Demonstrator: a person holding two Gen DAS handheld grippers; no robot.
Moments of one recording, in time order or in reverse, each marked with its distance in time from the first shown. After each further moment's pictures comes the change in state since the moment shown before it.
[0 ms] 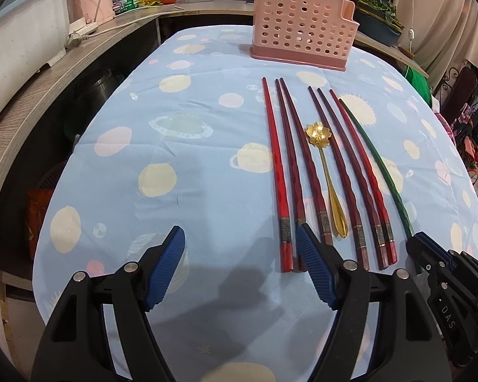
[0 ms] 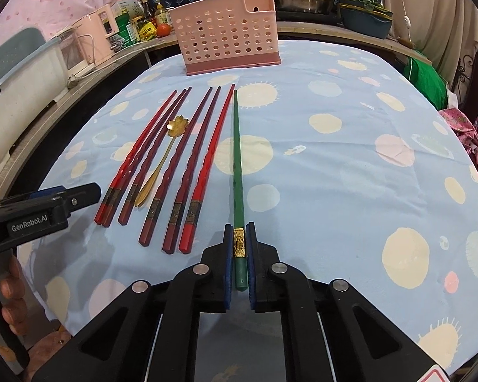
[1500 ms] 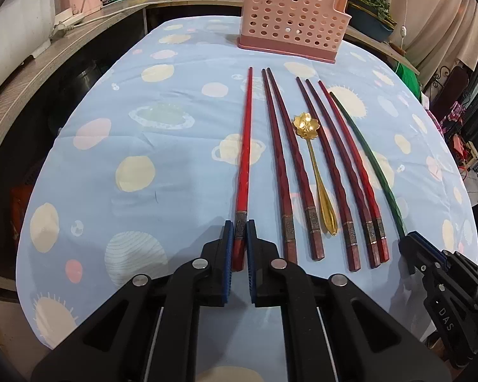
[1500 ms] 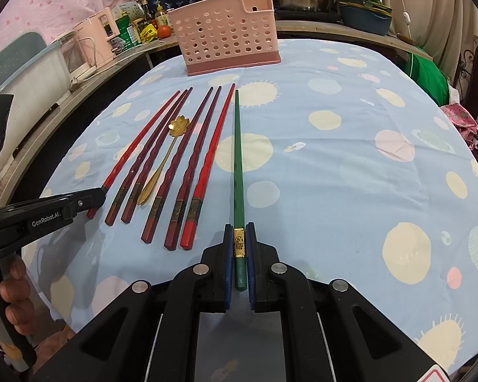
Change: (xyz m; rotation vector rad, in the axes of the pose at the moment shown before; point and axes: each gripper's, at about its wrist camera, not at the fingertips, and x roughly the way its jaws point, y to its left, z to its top) left arm 0.009 -0.002 0.001 -0.003 0.033 -0.072; right arm -0.003 -0.001 -0.001 0.018 0.002 0.019
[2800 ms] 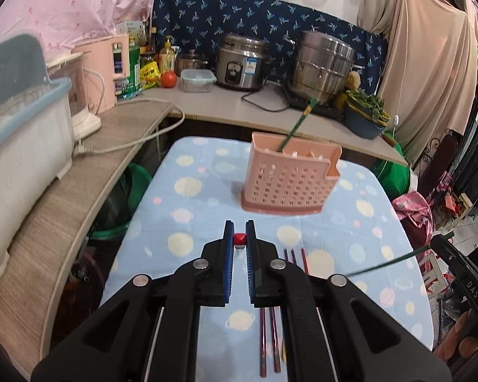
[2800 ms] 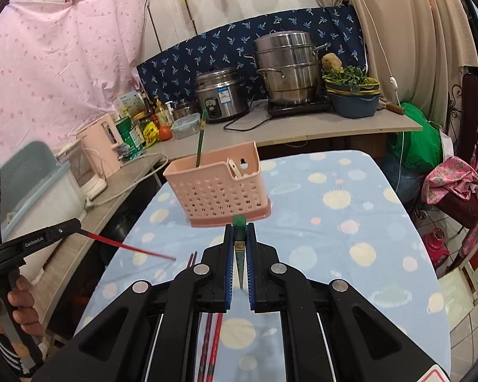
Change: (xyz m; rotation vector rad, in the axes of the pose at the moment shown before) left arm -0.124 0.012 0.158 -0.041 -0.334 -0.013; right arm -0.098 -0.040 0.171 0.085 -0.341 0.062
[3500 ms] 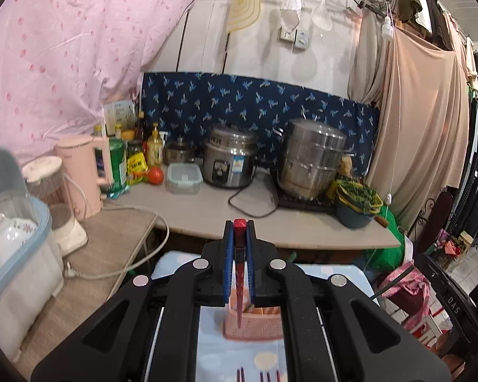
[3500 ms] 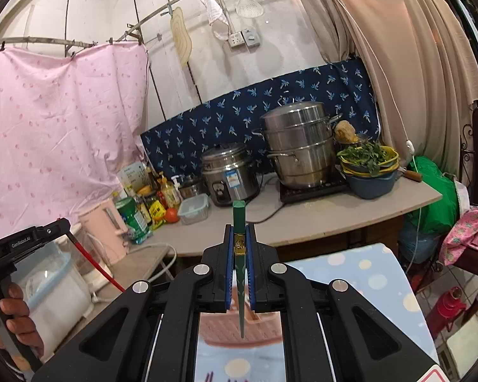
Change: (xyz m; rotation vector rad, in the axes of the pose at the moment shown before) left arm -0.015 -0.040 0.171 0.010 -0.316 -0.020; right arm 0.040 0.013 0.161 0.055 -0.267 0.066
